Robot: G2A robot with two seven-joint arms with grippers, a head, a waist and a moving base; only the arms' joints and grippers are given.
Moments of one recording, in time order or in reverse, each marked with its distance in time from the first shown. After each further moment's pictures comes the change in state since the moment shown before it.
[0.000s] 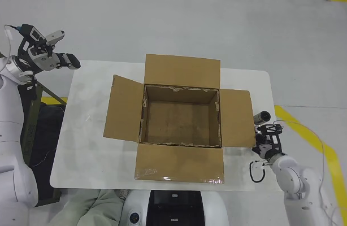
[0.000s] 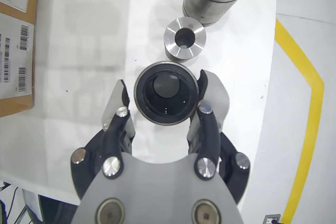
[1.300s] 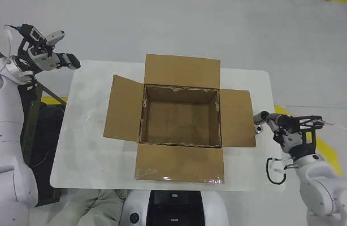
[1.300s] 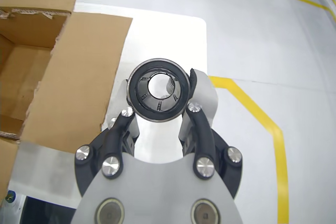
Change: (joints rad) left arm 0.000 0.000 0.000 0.000 0.000 0.000 0.000; right arm -0.171 0.015 0.158 -0.464 -0.018 0.023 -0.131
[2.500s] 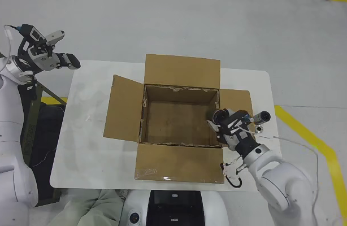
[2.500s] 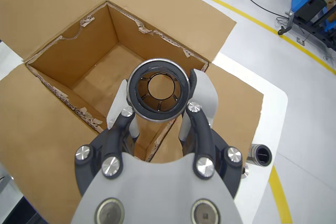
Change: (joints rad) left arm 0.000 0.000 0.000 0.000 0.000 0.000 0.000; right arm 0.217 -0.003 -0.479 -0.057 -0.178 -0.098 0.087
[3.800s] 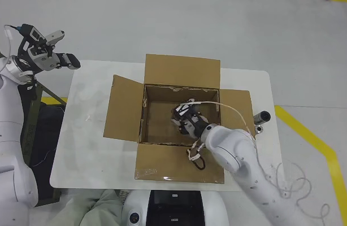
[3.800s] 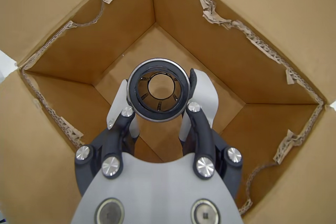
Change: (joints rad) left arm 0.000 0.000 0.000 0.000 0.000 0.000 0.000; right arm 0.474 -0.077 -0.409 0.407 0.105 0.146 0.205
